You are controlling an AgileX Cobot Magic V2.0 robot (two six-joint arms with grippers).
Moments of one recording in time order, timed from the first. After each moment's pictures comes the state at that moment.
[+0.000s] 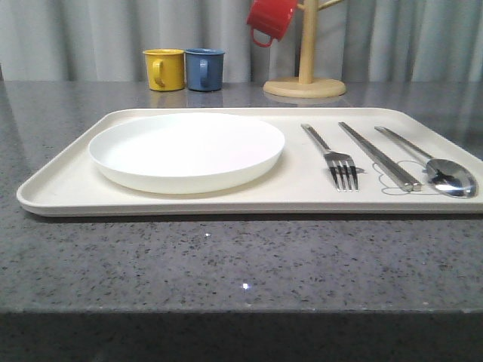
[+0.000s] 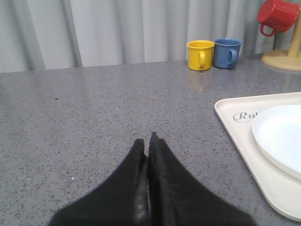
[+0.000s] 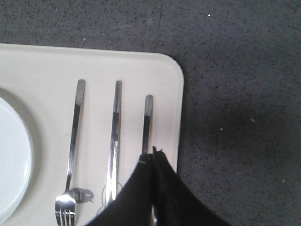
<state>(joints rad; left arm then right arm) -0.02 0.15 -0.44 -0.06 0.50 0.10 0.20 1.60 -1.73 0.02 1.25 0.19</state>
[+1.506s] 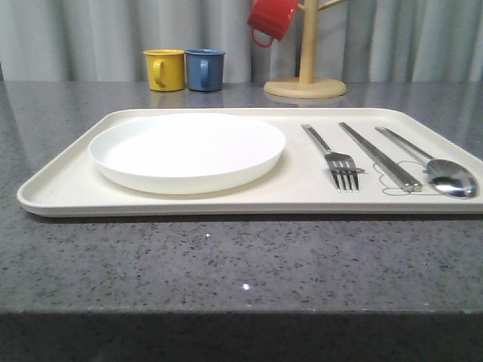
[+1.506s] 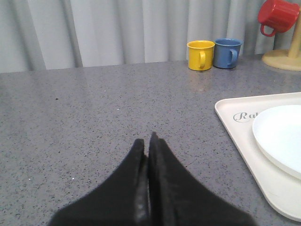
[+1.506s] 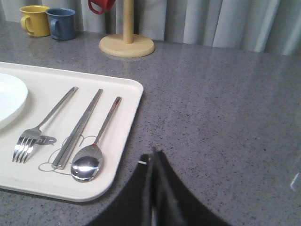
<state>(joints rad) -0.02 0.15 -0.44 -0.06 0.50 0.10 0.20 0.17 -0.35 -0.17 0.47 0.16</state>
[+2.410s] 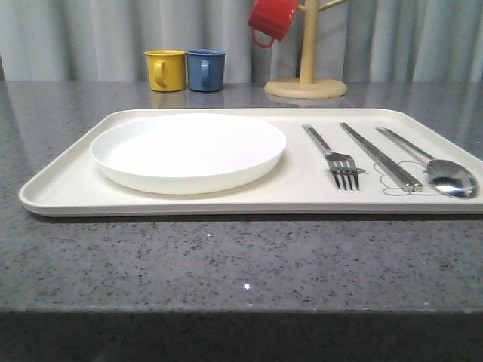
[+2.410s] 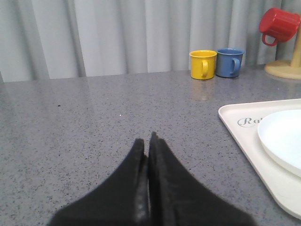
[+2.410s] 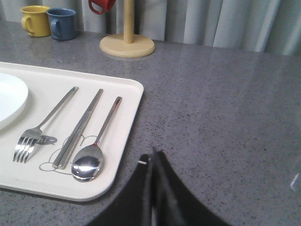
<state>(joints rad) -0.02 0.02 -0.26 -0.06 0.35 0.10 0.20 0.17 -0.35 -0.17 0.47 0.16</state>
